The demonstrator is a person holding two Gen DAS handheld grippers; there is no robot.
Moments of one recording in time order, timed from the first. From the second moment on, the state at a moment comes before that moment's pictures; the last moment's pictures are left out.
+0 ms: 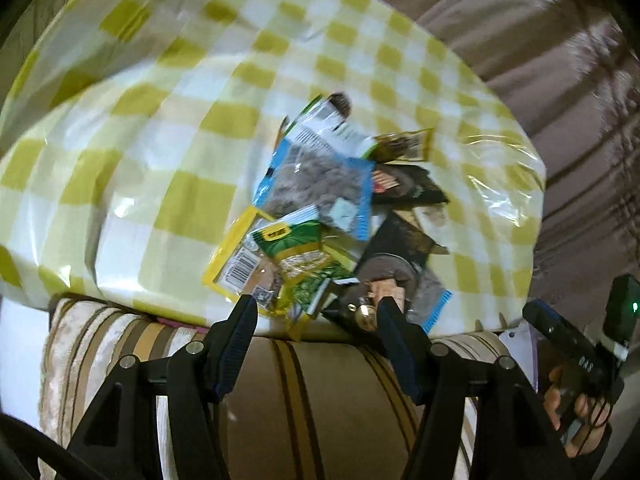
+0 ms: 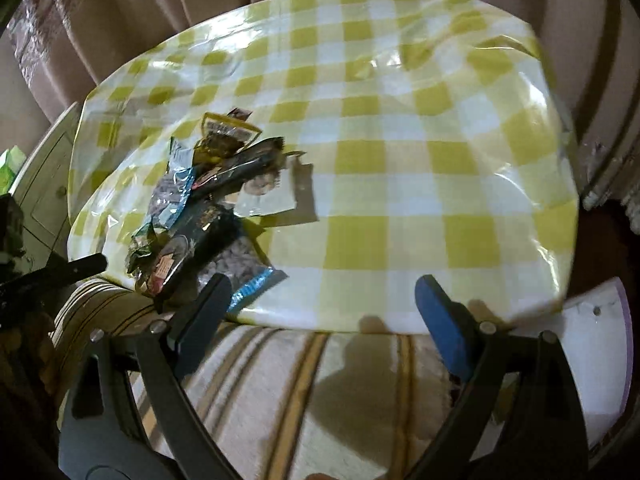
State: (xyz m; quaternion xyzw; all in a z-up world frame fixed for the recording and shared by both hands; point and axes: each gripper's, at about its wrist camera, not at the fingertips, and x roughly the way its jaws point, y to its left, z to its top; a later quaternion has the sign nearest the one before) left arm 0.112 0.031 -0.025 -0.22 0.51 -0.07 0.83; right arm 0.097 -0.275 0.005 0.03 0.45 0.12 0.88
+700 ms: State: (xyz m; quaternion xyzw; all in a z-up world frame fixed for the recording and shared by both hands) left arm 0.171 -0.005 -0.059 -0.12 0.56 -0.01 0.82; right arm 0.136 -0.242 -0.015 0.03 0.47 0.12 0.87
